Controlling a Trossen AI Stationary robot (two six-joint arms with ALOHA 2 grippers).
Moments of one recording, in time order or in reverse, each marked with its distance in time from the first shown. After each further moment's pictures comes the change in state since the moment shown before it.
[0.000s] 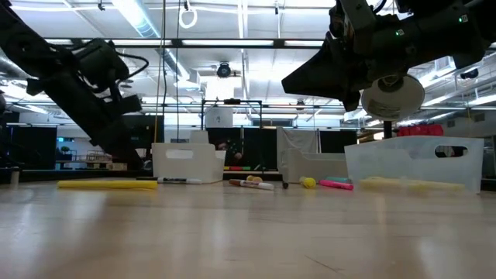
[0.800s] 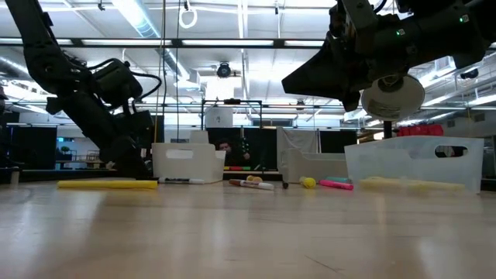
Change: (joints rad) left arm 0.042 0.343 0.005 0.268 0.223 0.158; right arm 0.002 0.000 0.000 -0.003 -0.010 0.000
